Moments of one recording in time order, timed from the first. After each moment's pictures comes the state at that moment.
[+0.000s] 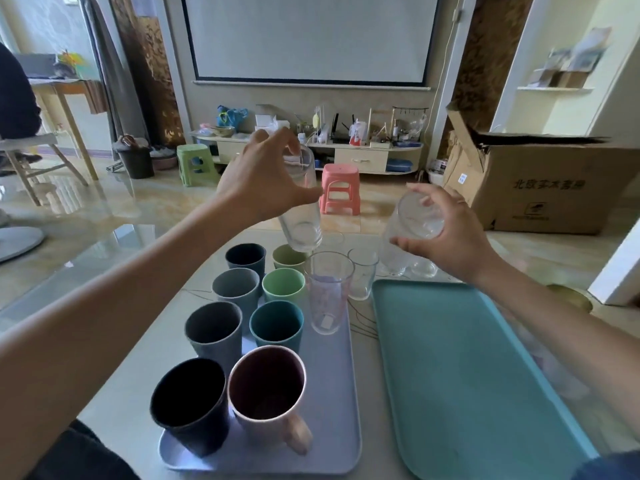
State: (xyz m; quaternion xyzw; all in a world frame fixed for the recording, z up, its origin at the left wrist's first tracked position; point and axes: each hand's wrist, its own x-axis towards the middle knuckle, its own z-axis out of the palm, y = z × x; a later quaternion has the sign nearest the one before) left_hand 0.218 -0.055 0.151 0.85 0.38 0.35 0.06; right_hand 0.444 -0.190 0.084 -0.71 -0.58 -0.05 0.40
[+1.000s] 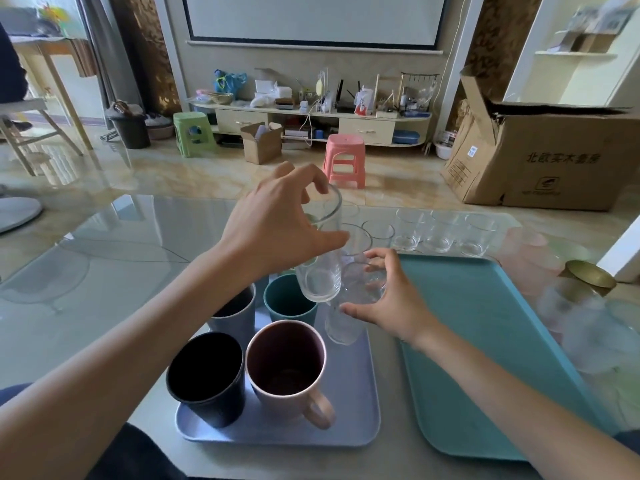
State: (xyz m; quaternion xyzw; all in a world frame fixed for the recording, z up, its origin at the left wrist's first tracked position) left_hand 0.187 -0.099 0.097 0.88 0.35 0.31 0.12; right_hand 0.358 -0.178 -0.030 -0.69 -0.53 0.21 0.45
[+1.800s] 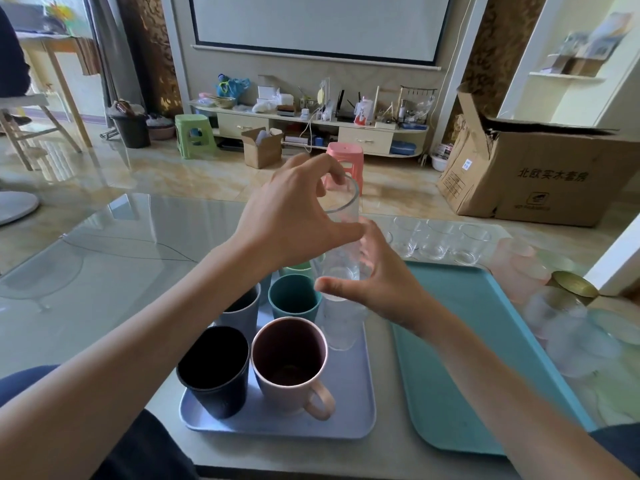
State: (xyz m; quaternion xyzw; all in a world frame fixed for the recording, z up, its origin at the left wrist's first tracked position) left_hand 0.183 -0.111 0.110 0.86 0.32 0.37 0.13; right_hand 0.312 -0.190 0.042 -0.61 -0.60 0.24 0.46
